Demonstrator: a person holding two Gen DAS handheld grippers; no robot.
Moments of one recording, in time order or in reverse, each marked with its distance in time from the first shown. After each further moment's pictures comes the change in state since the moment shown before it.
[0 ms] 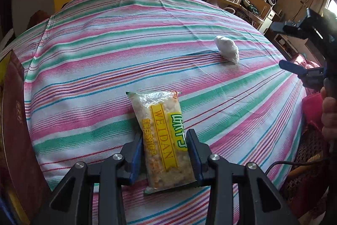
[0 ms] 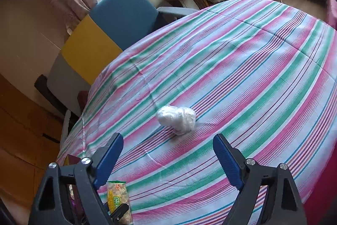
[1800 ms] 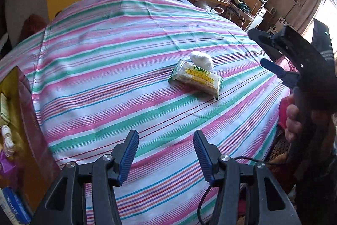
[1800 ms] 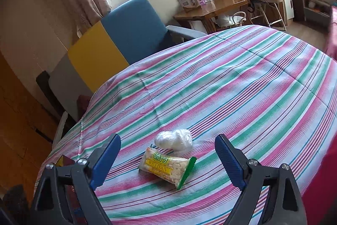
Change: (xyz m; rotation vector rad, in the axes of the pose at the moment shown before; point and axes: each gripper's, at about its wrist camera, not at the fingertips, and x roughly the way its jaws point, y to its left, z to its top) left arm -0.039 -0.017 0.029 0.010 0.077 -0.069; right arm -0.026 0.018 -0.003 -0.116 -0.157 -0.006
